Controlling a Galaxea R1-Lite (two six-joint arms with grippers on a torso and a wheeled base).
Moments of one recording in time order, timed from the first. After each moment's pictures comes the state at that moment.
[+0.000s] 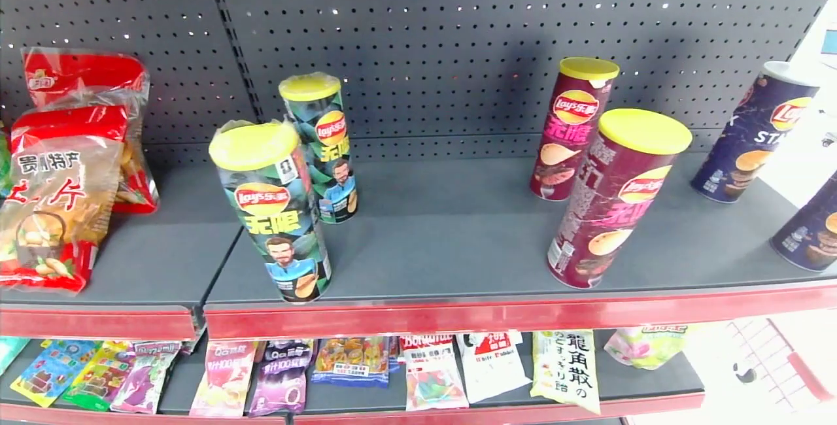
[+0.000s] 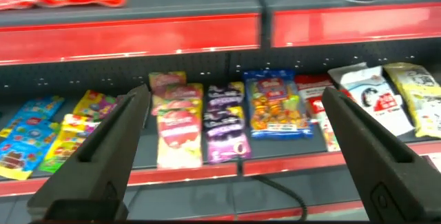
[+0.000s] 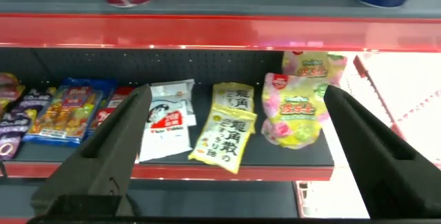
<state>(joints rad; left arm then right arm) -0.11 0.09 0.00 0.00 0.04 0.00 0.00 0.00 0.00 0.00 0.03 -0.03</state>
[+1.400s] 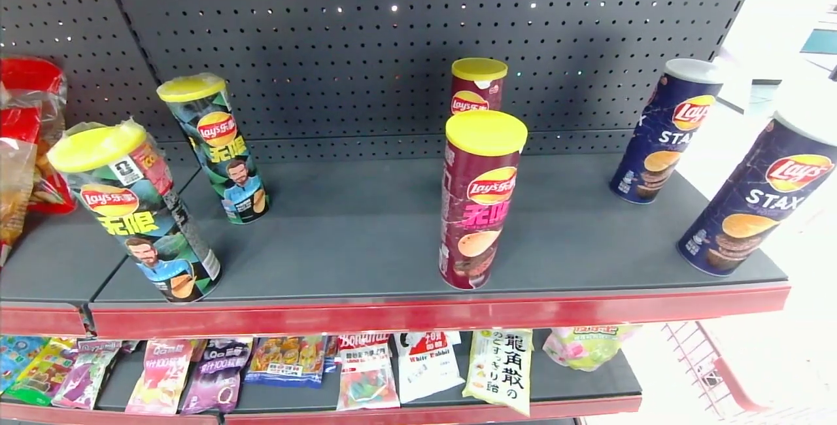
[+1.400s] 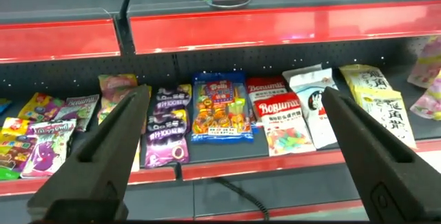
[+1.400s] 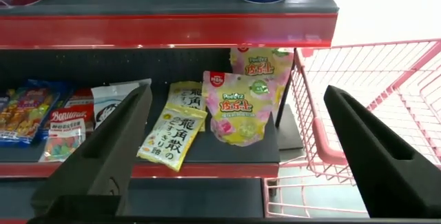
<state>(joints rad) -0.11 0.09 0.00 0.00 0.04 0.00 0.00 0.00 0.00 0.00 0.03 -0.01</state>
